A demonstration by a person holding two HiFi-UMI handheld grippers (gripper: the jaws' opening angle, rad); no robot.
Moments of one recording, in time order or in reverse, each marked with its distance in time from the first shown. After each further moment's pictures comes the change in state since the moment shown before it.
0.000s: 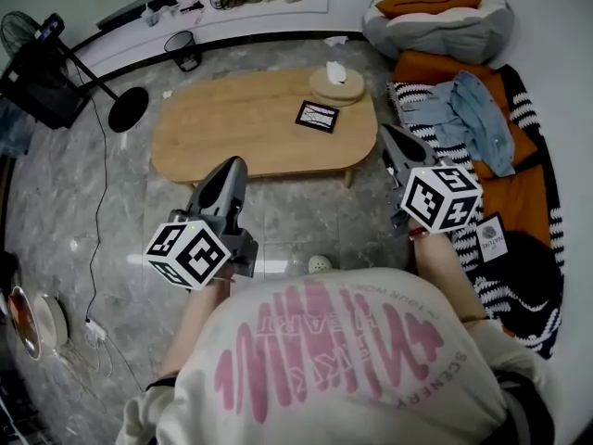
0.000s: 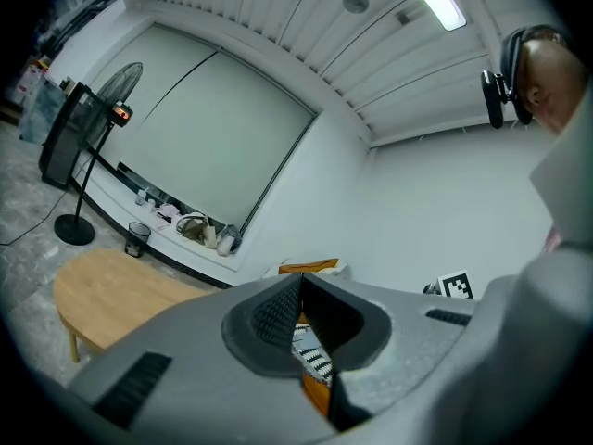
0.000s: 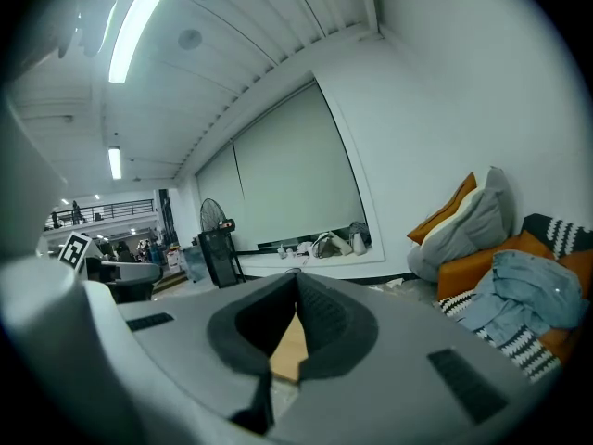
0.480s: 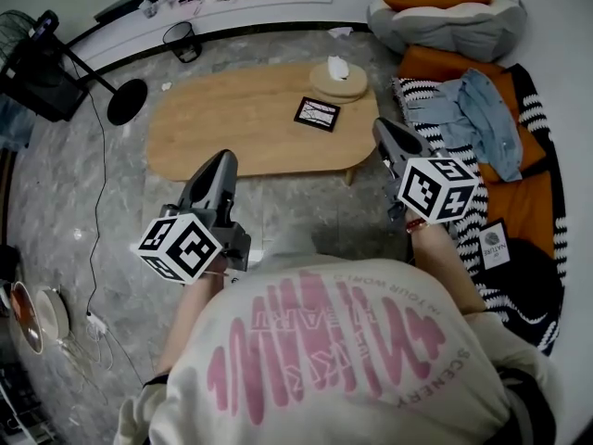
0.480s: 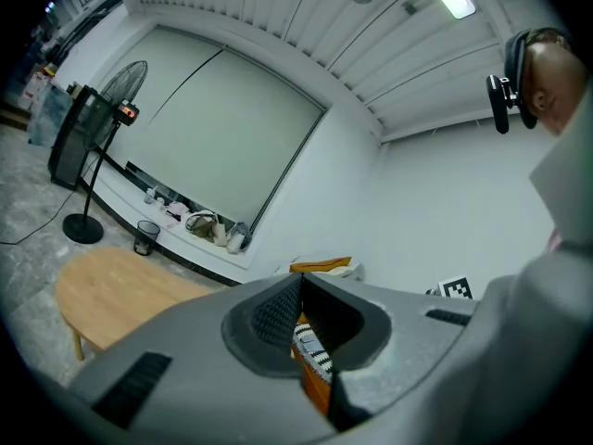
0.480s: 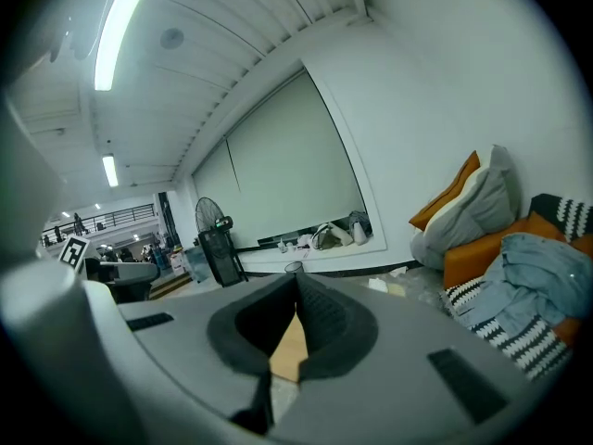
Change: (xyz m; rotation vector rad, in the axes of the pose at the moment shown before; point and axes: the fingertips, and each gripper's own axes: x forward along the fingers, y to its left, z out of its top) left arm 0.041 0.029 0.001 -0.009 0.016 0.063; right arm 0.049 -0.037 -0.011 0.060 0.045 0.026
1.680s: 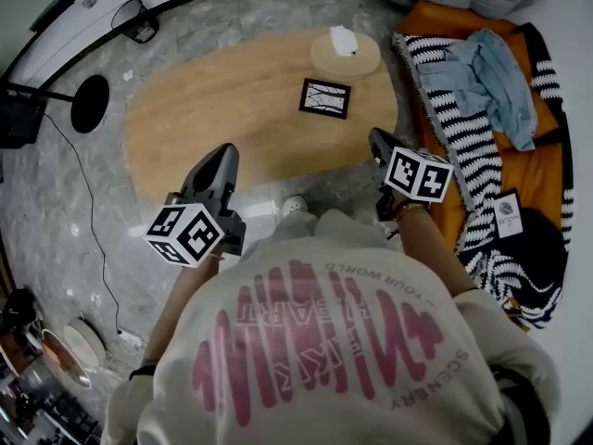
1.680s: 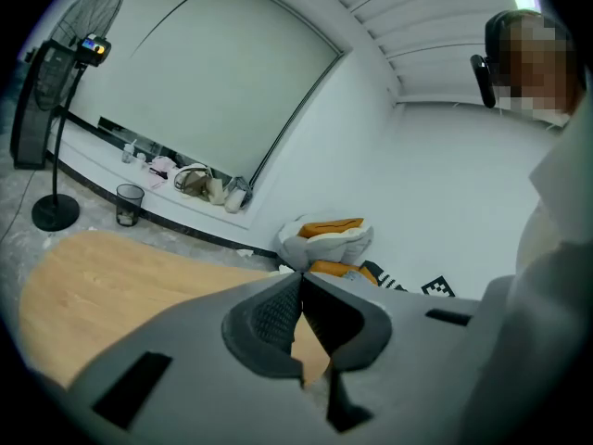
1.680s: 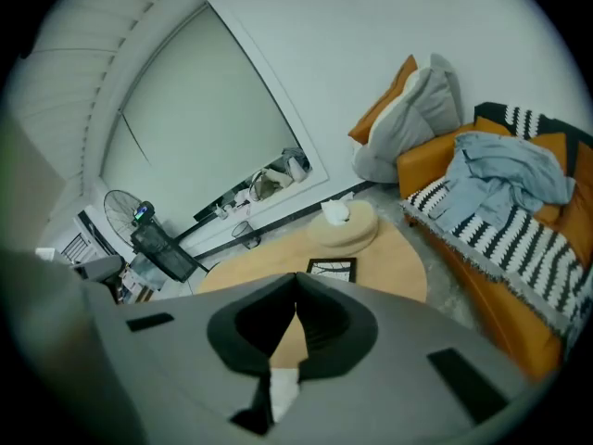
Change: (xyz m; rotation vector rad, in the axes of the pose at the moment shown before) left arm 0.153 0.182 -0.024 -0.021 0.315 -0.089; right arm 0.170 -0.090 -0.142 0.365 0.315 -0.334
